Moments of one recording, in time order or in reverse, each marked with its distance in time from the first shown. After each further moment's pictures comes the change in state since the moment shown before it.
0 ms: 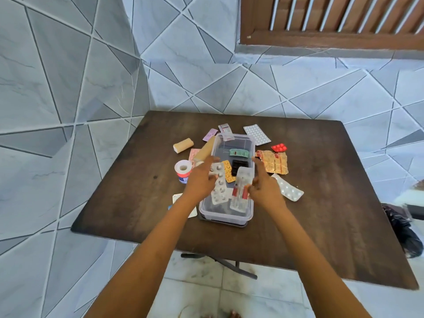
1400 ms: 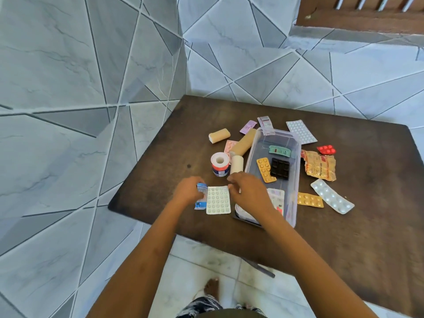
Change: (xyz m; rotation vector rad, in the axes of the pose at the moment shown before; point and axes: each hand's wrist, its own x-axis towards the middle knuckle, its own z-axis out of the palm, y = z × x) left_hand -0.009 -0.136 -0.038 0.226 -0.123 -0.405; right_hand 0.020 -0.064 0.102 -0.267 -0.232 -0.324
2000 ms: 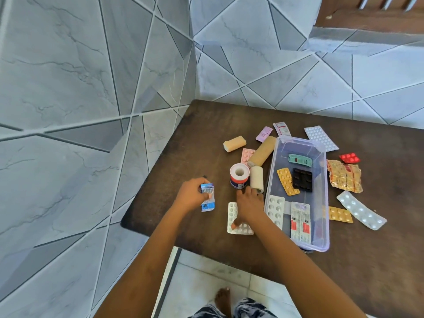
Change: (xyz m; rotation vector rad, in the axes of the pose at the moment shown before) left_hand 0.018 -0.033 -0.044 -0.262 0.011 0.044; right_hand 0.064 -0.012 0.074 -0.515 -0.408 0.242
